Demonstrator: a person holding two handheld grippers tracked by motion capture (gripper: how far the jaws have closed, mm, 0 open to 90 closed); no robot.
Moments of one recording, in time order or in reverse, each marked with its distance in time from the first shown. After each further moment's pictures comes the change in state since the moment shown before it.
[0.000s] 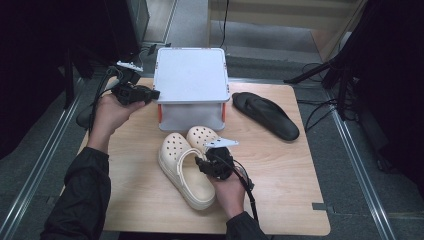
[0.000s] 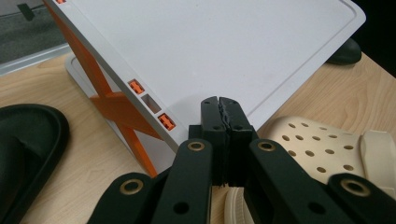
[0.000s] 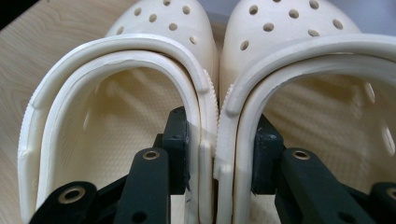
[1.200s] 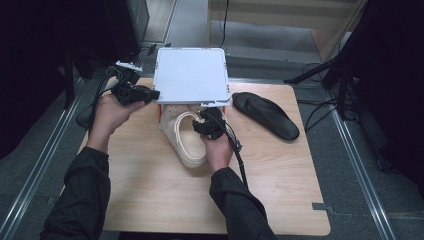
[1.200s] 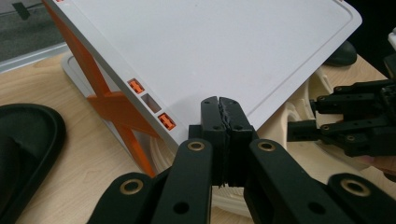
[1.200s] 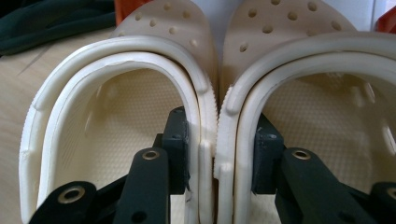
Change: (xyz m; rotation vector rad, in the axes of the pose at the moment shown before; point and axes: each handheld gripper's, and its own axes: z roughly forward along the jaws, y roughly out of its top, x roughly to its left) left arm 0.002 -0.001 0.000 -0.001 -0.016 -0.008; right arm -0.037 0.090 0.061 -0.049 -0.105 0.091
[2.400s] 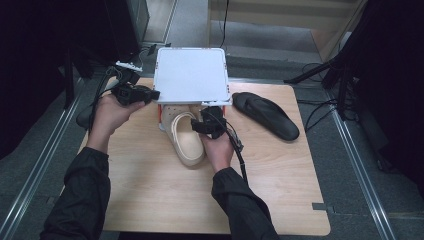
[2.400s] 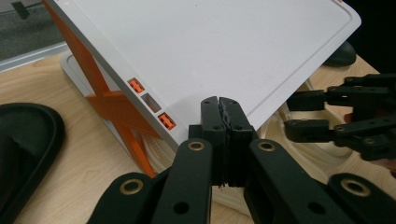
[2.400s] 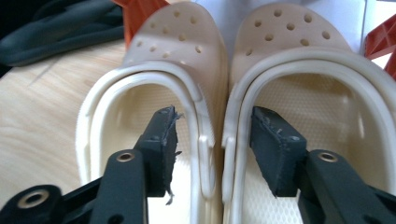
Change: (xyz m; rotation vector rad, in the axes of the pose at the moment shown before) left arm 0.000 0.000 0.000 -0.002 0.001 -0.004; right arm 0.002 0.003 -0.015 -0.038 0.016 -0.002
